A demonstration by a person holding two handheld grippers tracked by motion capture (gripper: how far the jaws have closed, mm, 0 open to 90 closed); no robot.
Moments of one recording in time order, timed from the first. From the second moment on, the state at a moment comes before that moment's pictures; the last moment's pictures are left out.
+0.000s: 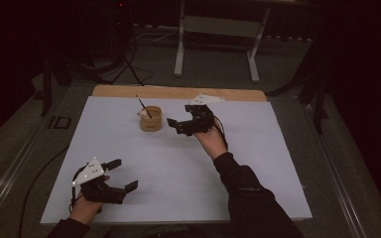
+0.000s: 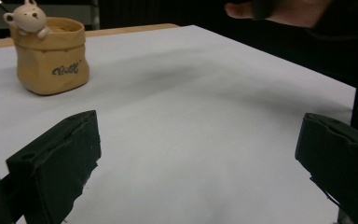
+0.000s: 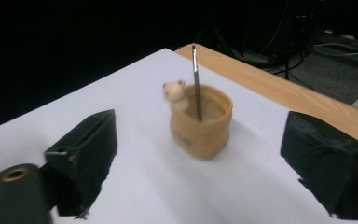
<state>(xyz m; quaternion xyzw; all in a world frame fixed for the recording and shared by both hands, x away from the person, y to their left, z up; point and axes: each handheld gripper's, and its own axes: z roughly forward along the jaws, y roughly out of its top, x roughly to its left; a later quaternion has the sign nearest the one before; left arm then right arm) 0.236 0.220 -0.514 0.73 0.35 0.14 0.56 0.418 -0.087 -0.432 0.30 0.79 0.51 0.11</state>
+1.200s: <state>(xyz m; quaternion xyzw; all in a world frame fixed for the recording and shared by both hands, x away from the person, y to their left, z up) 0.238 0.219 -0.516 0.73 0.35 0.13 0.57 0.293 -0.234 -0.471 0.32 0.79 0.51 0.12</state>
